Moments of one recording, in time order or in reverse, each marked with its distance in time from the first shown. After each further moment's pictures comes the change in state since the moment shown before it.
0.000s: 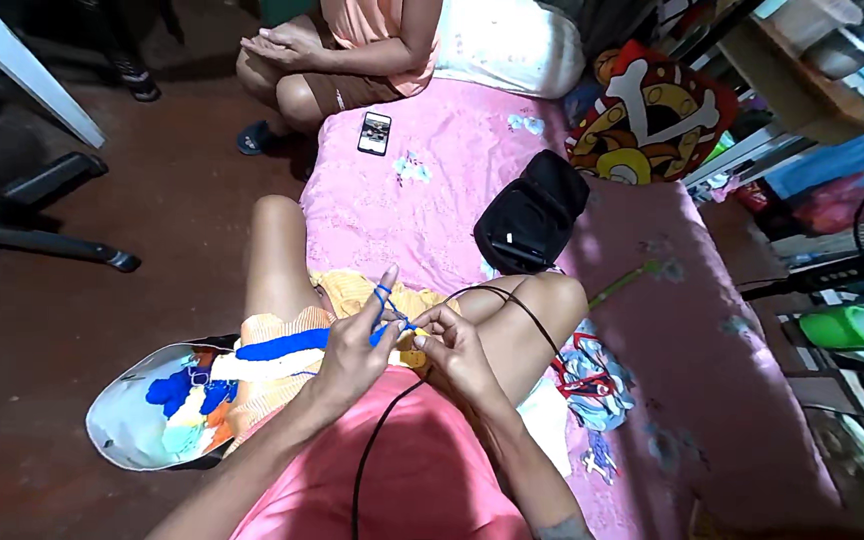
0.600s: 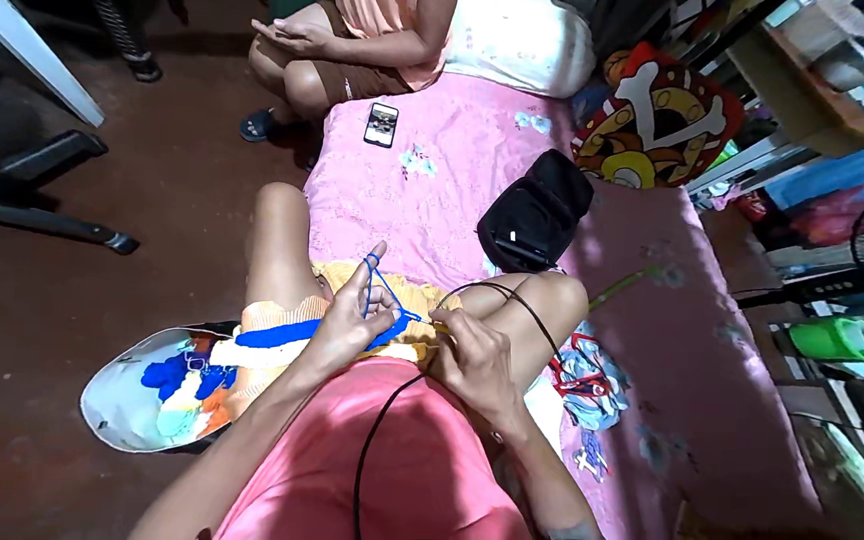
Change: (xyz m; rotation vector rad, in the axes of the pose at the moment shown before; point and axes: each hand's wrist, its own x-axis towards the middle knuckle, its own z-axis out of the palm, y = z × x) left_hand 0.025 0.012 -0.025 -0.495 -0.175 -0.476; right_hand -0.012 -0.001 -0.012 -0.981 0.190 -0.579
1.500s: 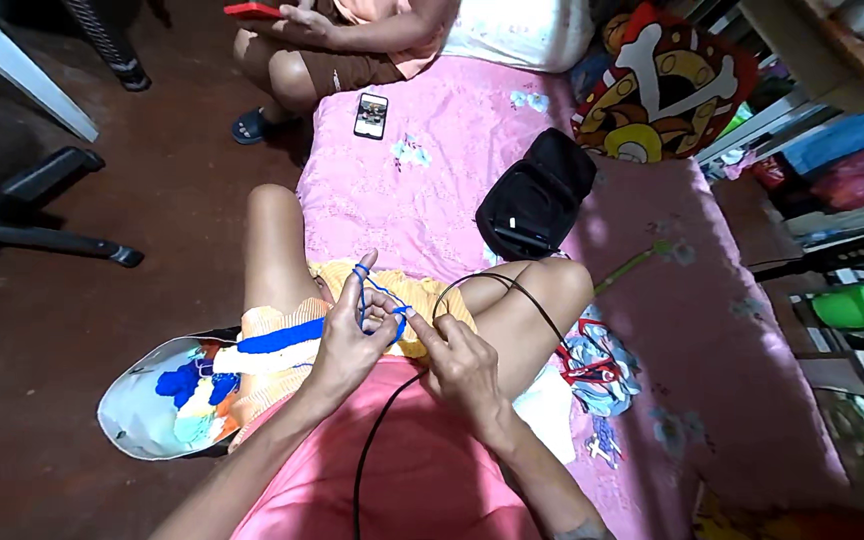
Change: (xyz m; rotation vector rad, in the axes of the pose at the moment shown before) left_hand -0.013 -0.017 0.022 0.126 0.205 0.166; right_hand -0.015 -0.013 0.020 -0.234 0.035 -0.040
